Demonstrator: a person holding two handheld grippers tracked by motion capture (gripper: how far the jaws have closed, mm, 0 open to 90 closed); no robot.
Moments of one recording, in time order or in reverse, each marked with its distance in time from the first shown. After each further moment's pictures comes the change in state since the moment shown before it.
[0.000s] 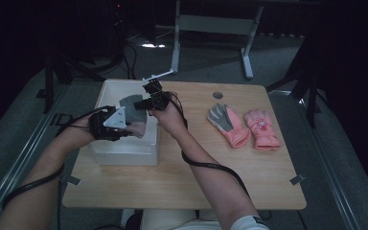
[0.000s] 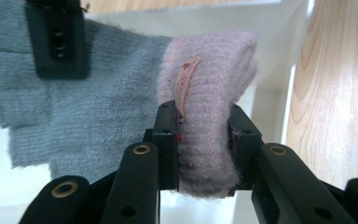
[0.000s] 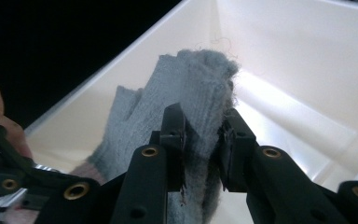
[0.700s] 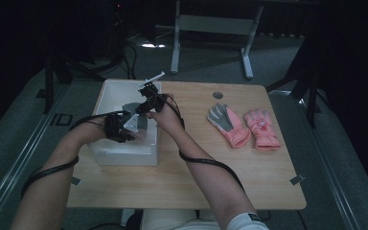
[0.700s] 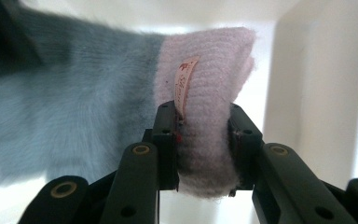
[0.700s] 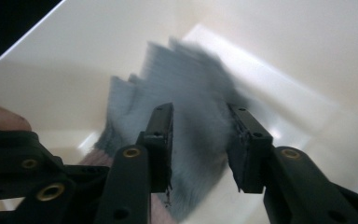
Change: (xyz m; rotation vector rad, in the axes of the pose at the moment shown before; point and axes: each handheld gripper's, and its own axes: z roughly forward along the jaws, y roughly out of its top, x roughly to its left) left arm 0.013 -0.002 0.060 0.254 -0.090 0.125; right arm -0.014 -0.002 0.035 0.144 -0.111 -0.001
